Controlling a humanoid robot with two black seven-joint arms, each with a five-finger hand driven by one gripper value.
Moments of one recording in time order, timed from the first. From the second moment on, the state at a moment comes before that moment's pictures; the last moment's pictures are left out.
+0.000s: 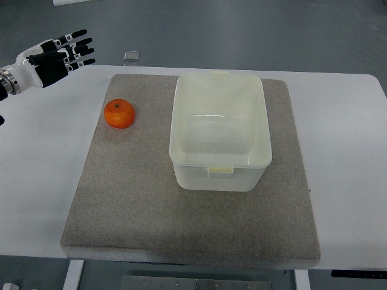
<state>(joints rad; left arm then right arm) -1.00 0.61 -0.30 -0.57 -0.24 -0.61 -0.04 -0.04 0.00 -0.11 0.16 0.00 -0.02 0.06</state>
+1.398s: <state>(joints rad) -1.04 0.66 -0.28 -0.74 1.08 -0.38 -0.46 -0.04 0.00 -0.11 0.16 0.00 -0.02 0.06</state>
